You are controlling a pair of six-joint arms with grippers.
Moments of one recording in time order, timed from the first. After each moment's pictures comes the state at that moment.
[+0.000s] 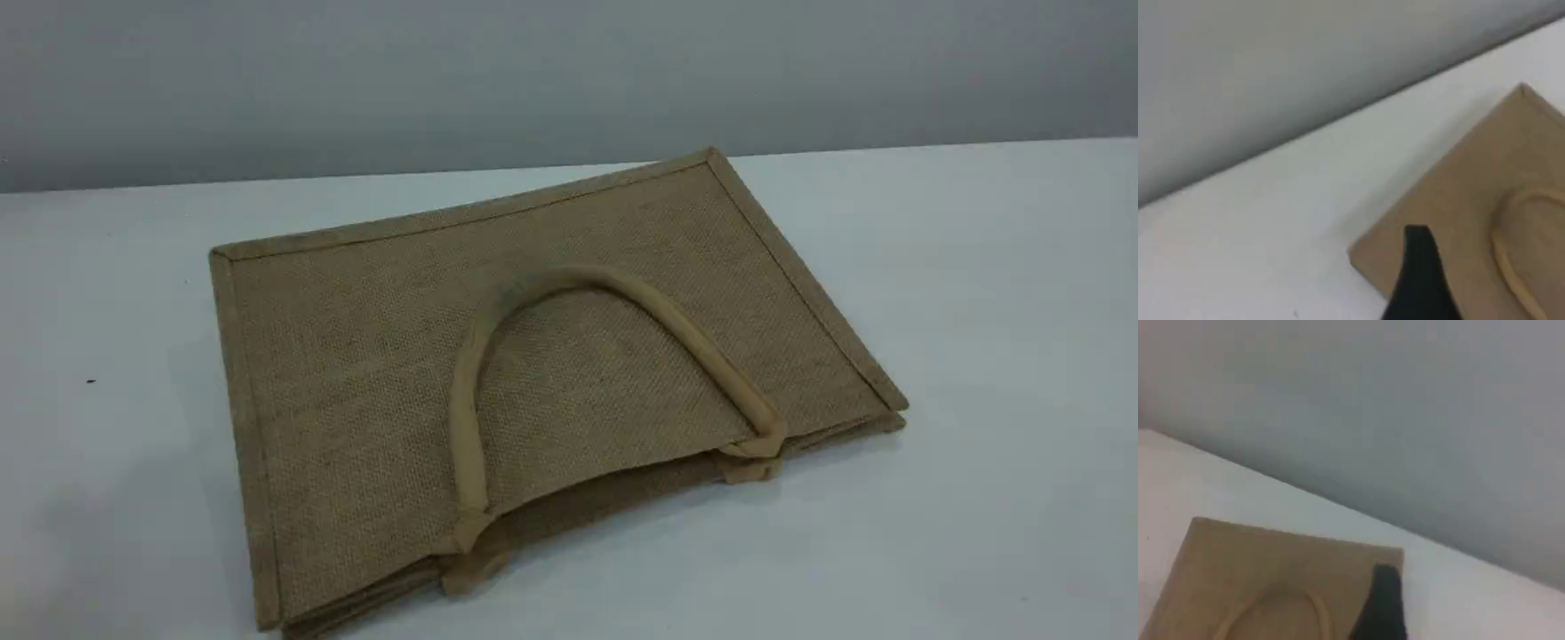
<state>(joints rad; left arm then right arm) -0.35 1.26 -1.70 0.05 1.22 0.13 0.21 0.60 -1.09 0.23 0.89 -0.29</state>
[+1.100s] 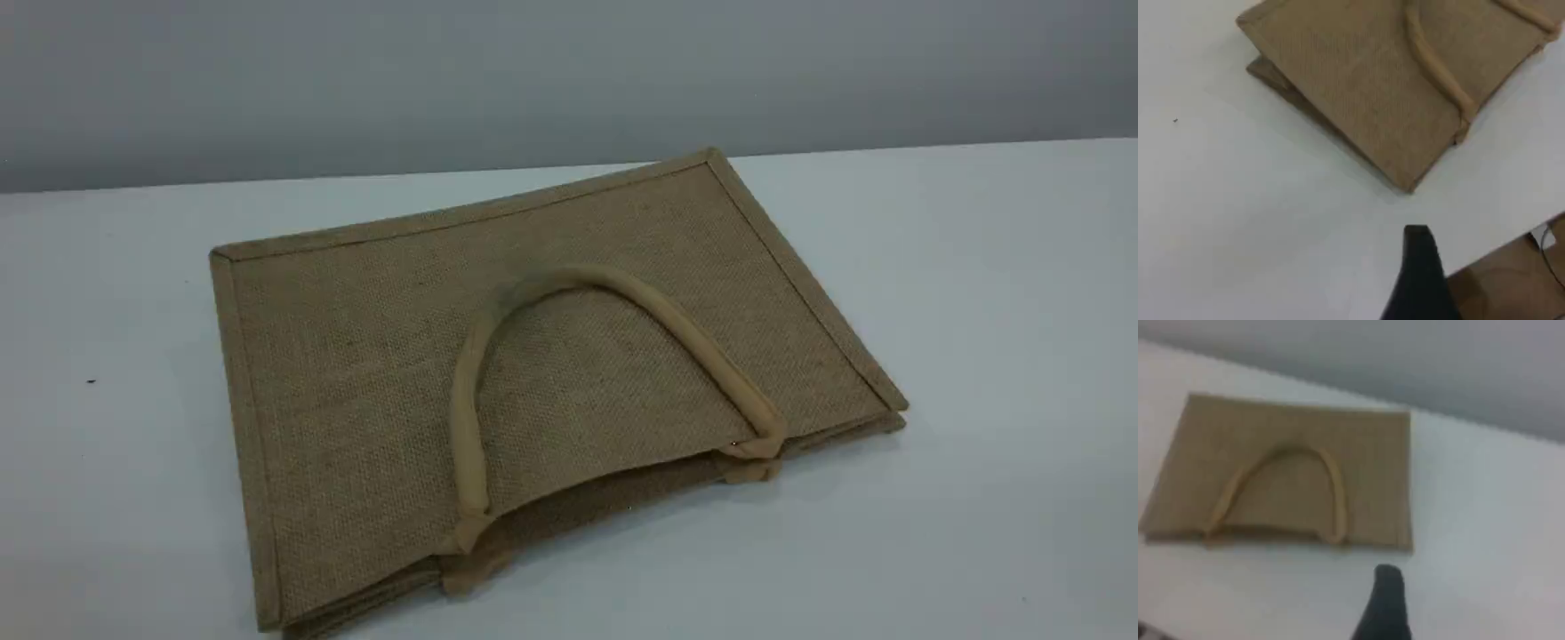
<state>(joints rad) -0.35 0.19 -0.57 -0.09 1.15 0.12 0.21 0.04 -0.59 0.16 1.09 -0.17</state>
